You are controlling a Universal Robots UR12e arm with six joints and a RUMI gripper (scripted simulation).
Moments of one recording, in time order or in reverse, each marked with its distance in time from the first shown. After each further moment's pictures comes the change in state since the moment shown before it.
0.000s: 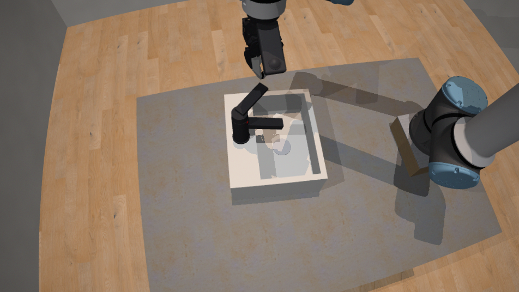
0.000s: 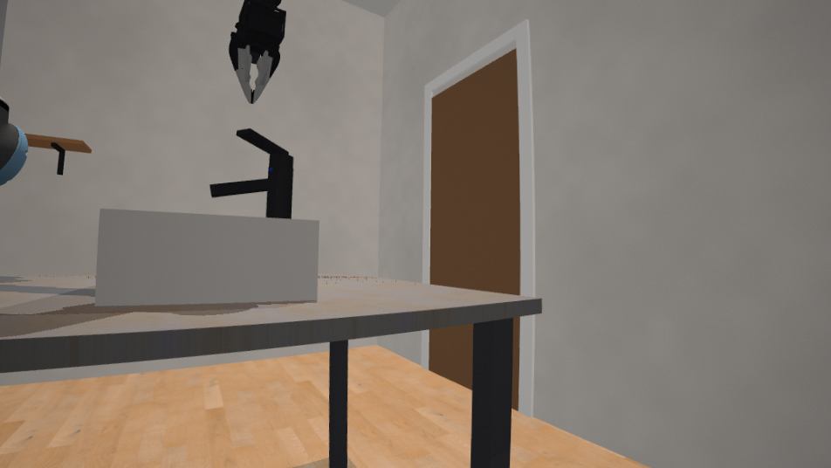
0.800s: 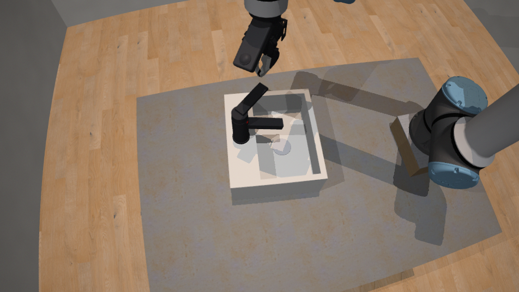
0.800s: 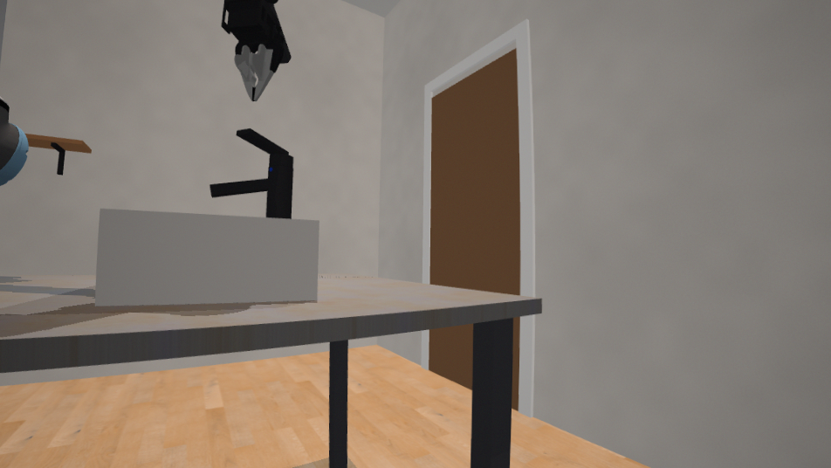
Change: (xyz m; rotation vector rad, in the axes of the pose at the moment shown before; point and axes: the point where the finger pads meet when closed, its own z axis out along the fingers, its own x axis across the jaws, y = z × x) arm 0.004 0.007 -0.003 -0.007 -0.004 0.697
